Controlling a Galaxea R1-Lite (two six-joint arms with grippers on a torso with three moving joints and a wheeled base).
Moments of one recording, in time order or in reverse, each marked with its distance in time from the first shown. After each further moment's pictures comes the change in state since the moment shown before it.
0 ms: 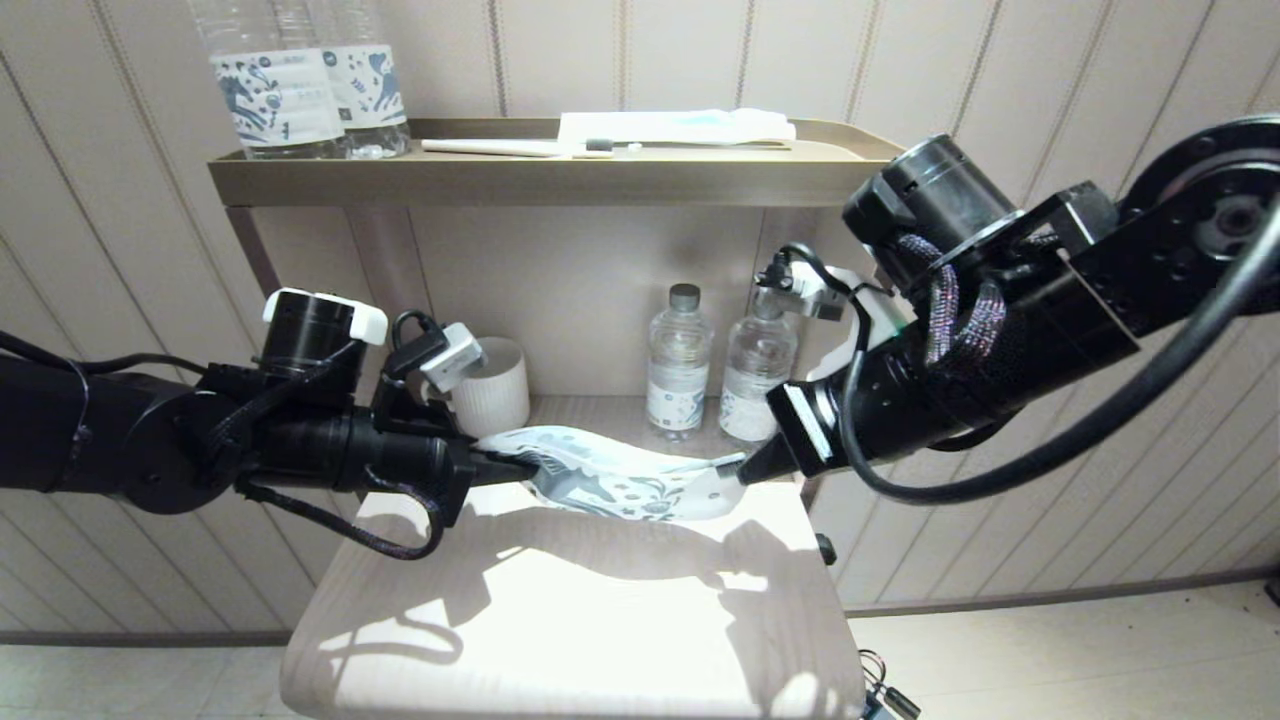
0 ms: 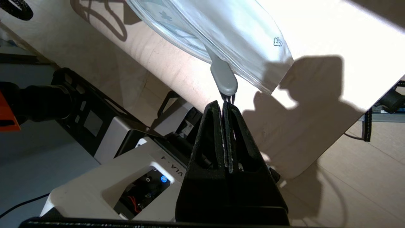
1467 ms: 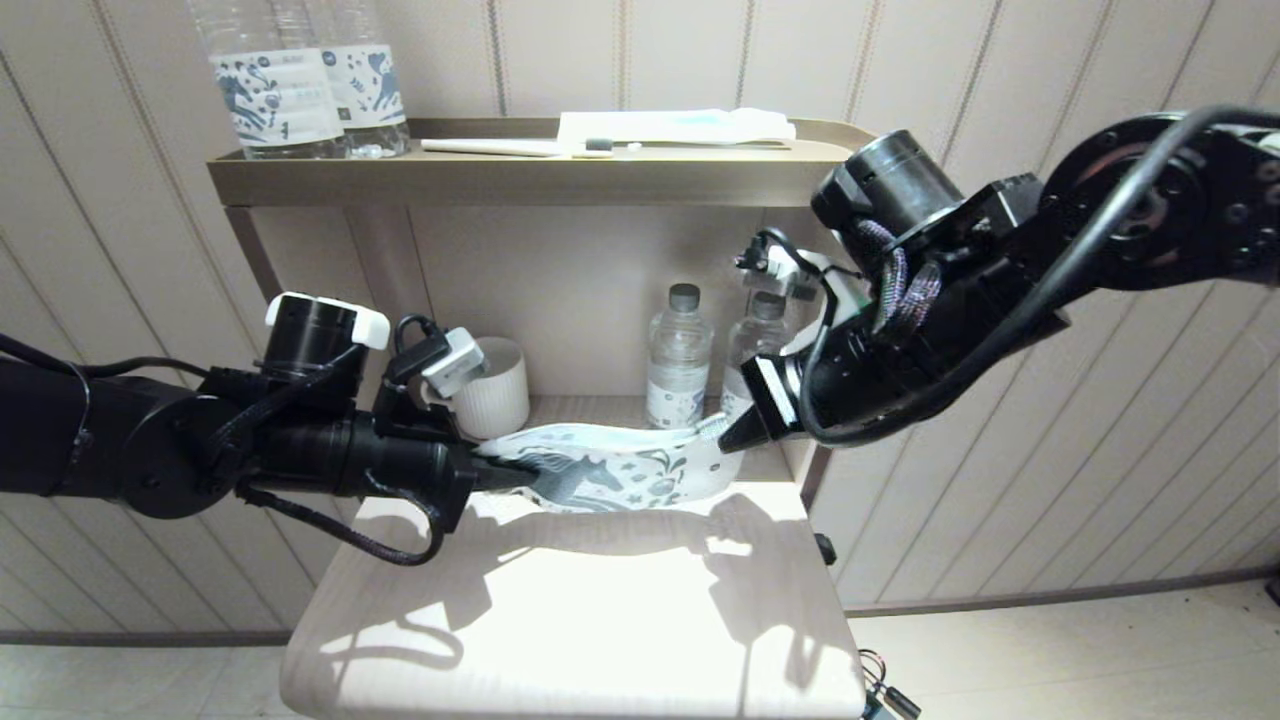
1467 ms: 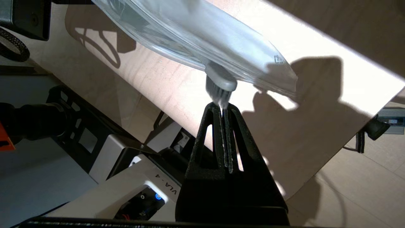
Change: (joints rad) left arm -0.006 -0.001 0.010 0.000 -0.001 0.005; right arm -0.025 0.093 -0.123 0.007 -0.002 -0.016
